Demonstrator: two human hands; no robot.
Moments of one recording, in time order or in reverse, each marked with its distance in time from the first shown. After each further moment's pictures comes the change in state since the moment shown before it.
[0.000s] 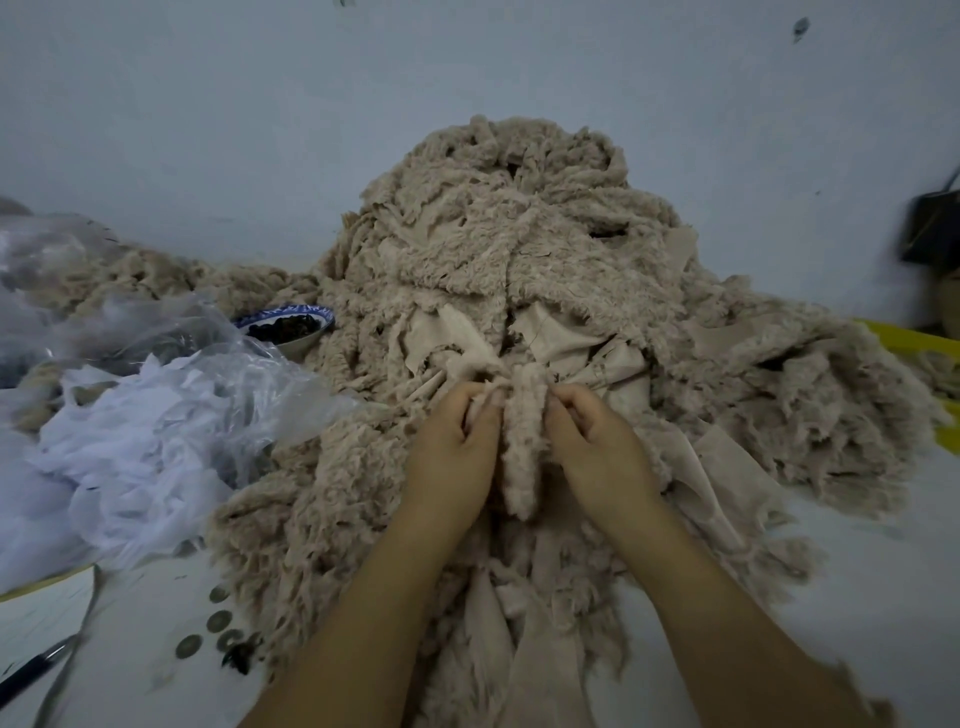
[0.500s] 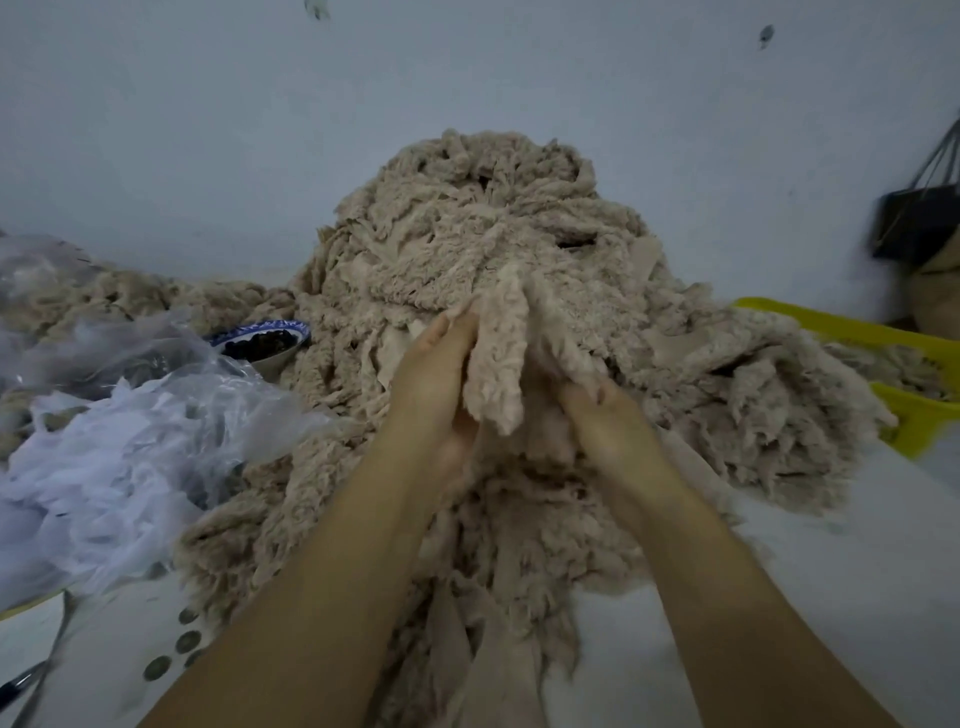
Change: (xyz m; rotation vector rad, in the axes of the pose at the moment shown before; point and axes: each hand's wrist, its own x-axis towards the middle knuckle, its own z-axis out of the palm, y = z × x) left_hand 0.056 0.030 0.029 -0.615 -0.077 -0.235; right_hand 0.021 -0.019 -0.044 0.187 0.033 0.351
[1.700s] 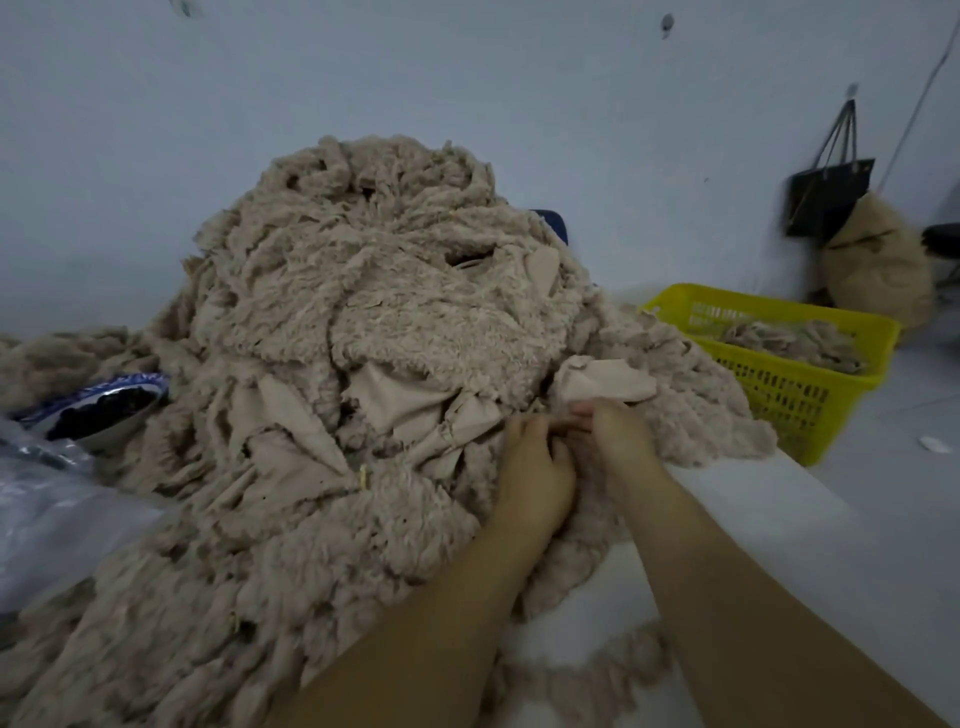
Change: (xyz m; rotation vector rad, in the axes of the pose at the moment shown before) left_hand 0.074 -0.191 0.098 1.146 -0.192 0.181; right_hand 0.131 0.049 -0.125 0.204 0.380 0.401
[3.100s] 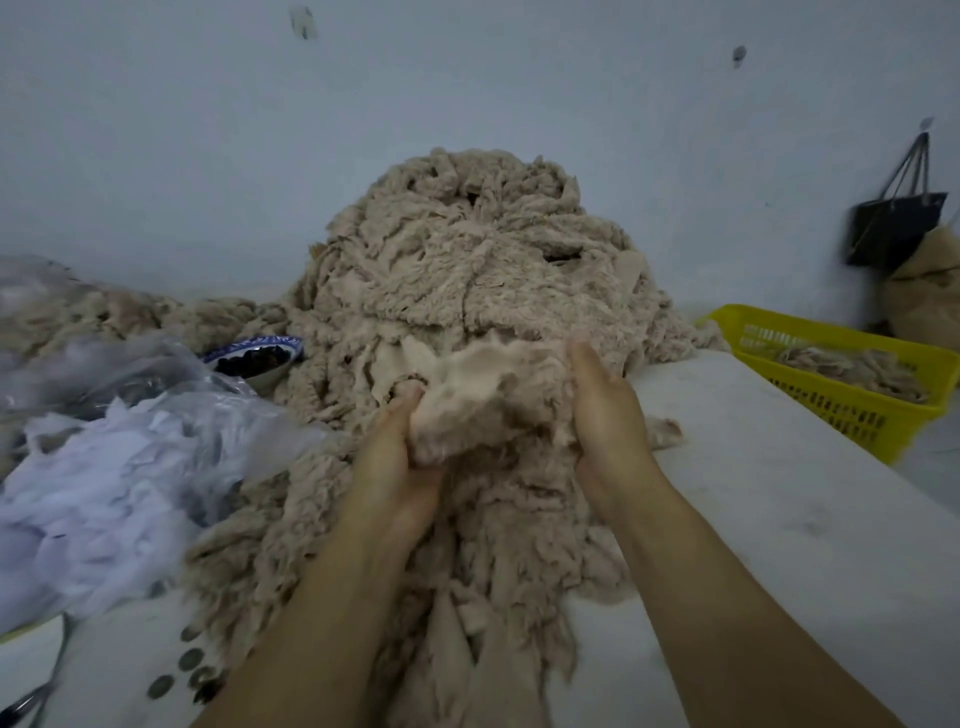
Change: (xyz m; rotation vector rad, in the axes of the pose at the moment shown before) left_hand -0.111 -0.050 -0.208 -1.392 0.224 -0.403; right_hand -0.179 0.018 0.082 0.071 -0.324 -0.401
